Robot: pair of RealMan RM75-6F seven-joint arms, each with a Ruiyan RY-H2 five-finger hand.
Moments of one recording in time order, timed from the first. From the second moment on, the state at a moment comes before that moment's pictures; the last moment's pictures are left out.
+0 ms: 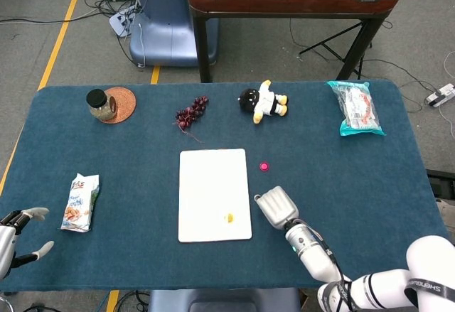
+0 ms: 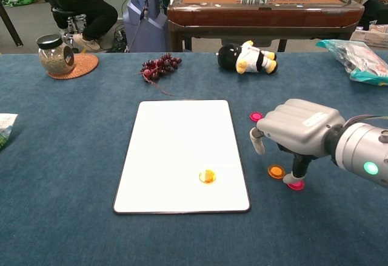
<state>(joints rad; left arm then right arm) -0.02 -1.05 0.01 -1.63 1.63 1.60 -0.09 0.81 -1.59 -0.08 -1.71 -0.88 1.16 -0.97</state>
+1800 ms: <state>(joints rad) -0.02 -1.04 0.01 -1.63 1.63 1.59 -0.10 0.72 -1.65 0.01 -1.51 -0.99 1.09 -0.89</state>
